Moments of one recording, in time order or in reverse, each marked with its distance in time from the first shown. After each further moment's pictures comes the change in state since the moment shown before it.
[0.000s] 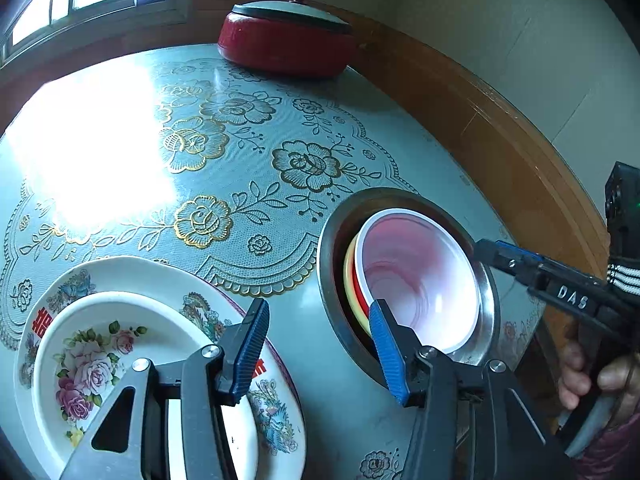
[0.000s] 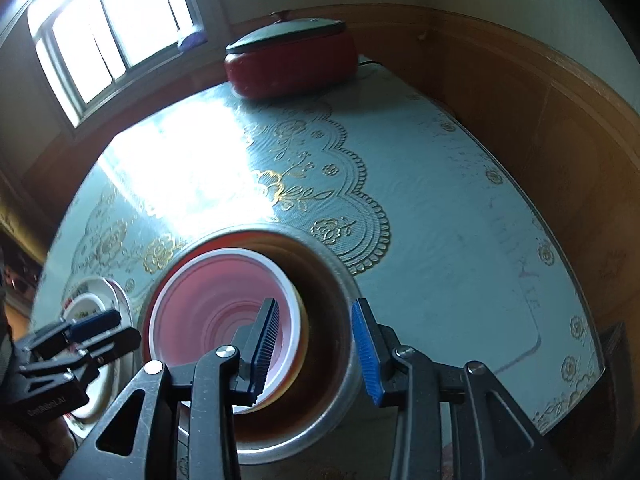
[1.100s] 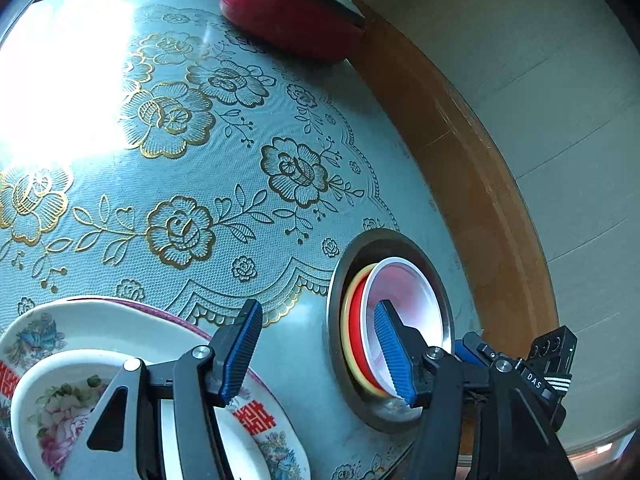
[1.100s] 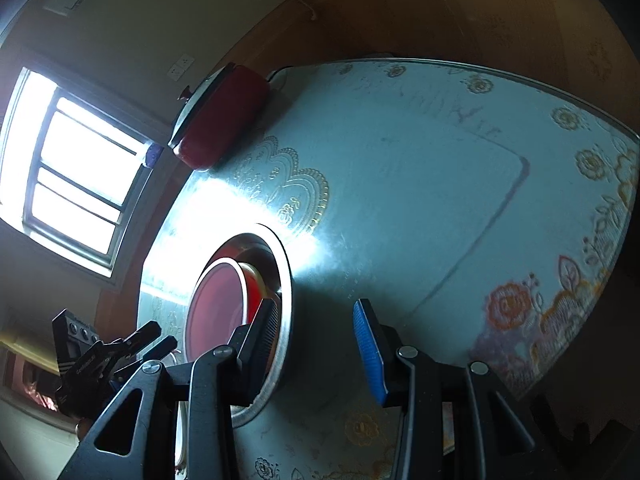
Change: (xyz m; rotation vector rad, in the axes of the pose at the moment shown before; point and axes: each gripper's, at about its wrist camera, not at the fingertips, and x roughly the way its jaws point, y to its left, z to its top) left arm 0.024 0.051 0.043 -0.184 0.107 -0.271; right arm -0.003 -0.086 -0.065 0.557 -0.075 0.262
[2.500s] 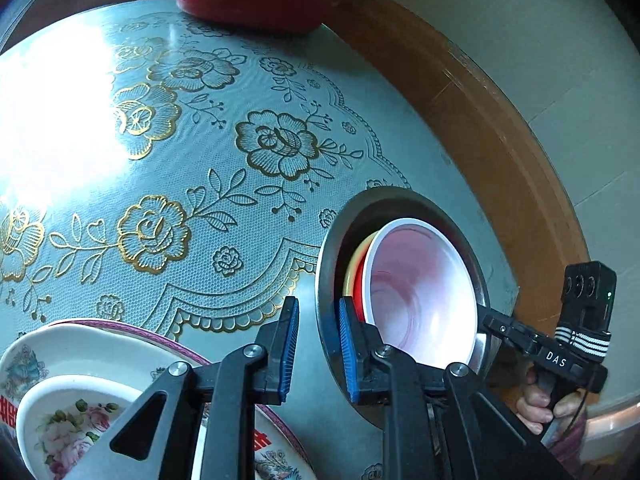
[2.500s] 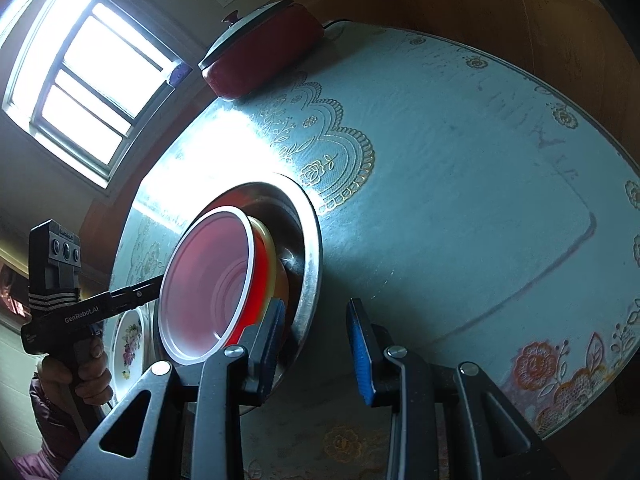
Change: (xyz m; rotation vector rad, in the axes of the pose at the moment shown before) left arm 0.038 -0.014 -0.005 0.174 0.091 0.098; right arm 0.039 0.029 0.003 -0.280 0.167 -0.036
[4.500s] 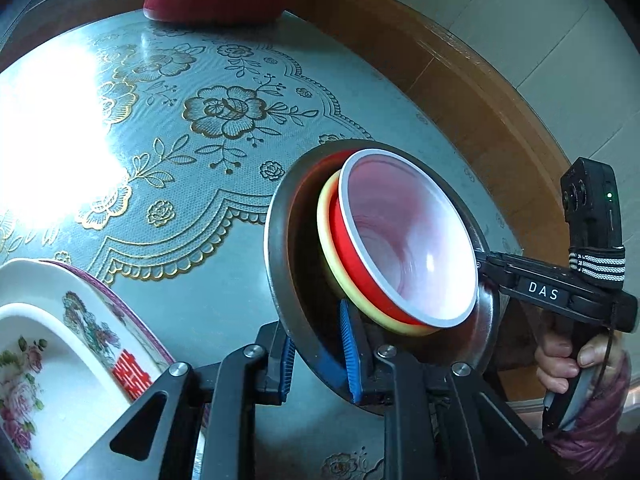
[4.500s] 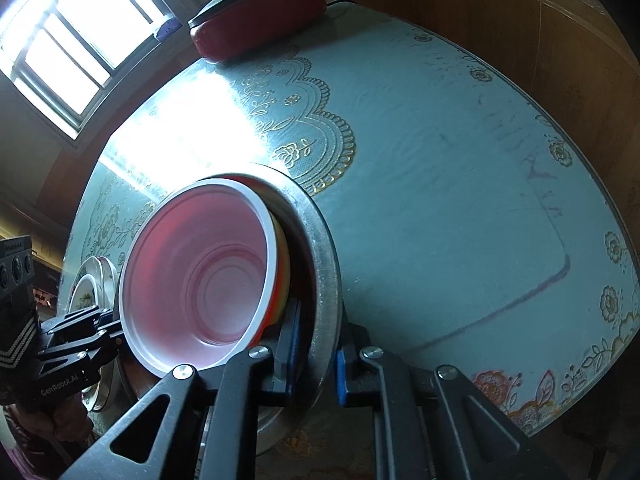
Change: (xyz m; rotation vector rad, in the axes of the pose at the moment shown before) left arm 0.015 -0.048 -0.040 0.075 0.005 0.024; right arm 0.007 0.003 0.011 -0.113 0.110 -0.168
